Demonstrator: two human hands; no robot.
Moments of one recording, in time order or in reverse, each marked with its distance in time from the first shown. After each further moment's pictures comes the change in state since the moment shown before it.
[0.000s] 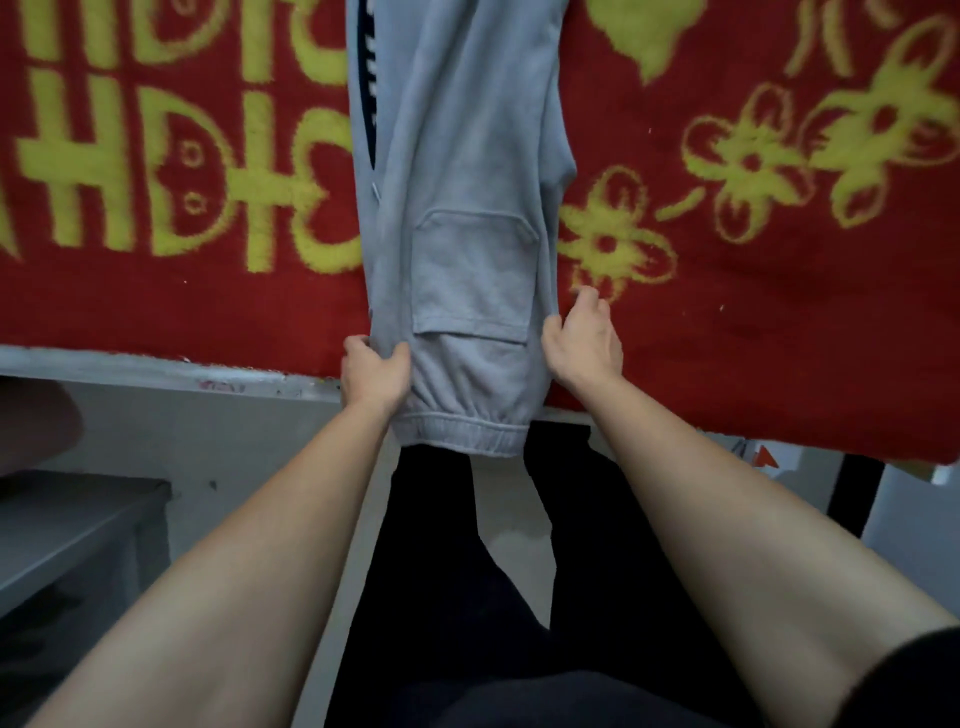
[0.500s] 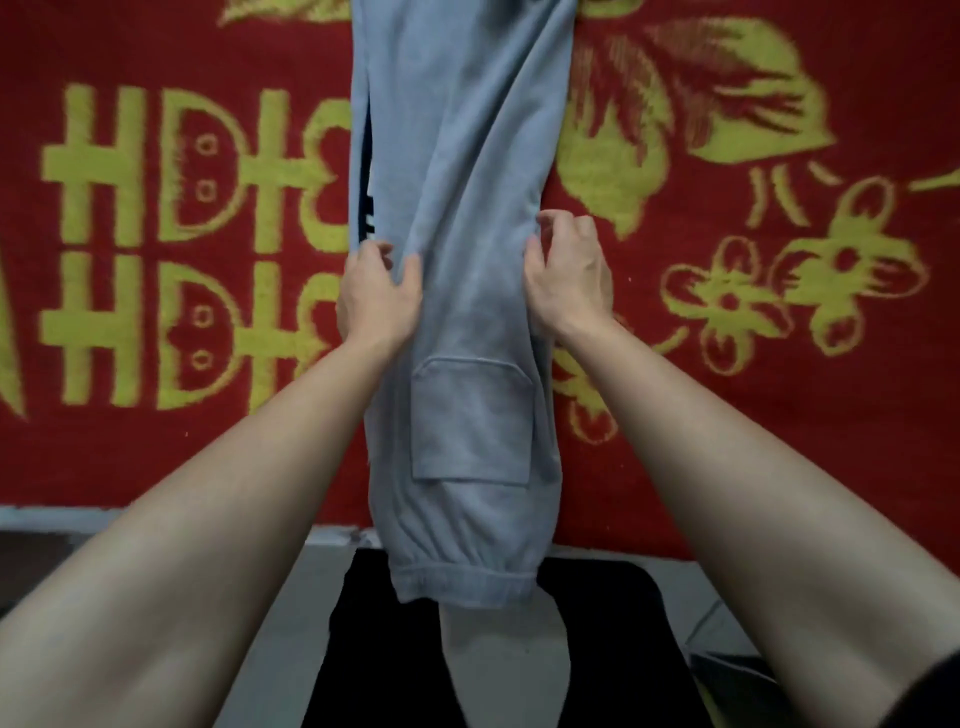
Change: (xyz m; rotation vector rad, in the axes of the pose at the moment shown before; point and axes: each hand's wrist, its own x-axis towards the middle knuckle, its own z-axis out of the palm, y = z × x) left_hand 0.082 0.205 -0.038 0.068 0.231 0.603; right_hand 0.123 -0.134 -0.089 0.145 0.284 -0.307
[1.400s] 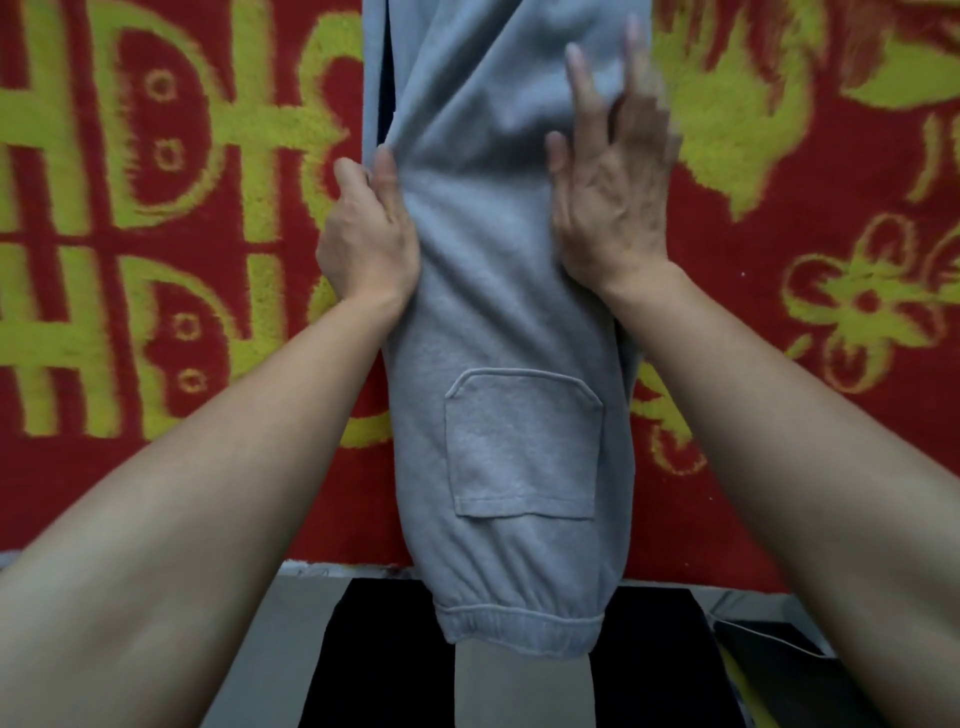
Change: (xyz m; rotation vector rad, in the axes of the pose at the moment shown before) left_hand 0.103 -0.042 0.025 0.068 0.224 0.042; right_hand 0.080 -0.017 0.071 -0.365 0.345 -0.472
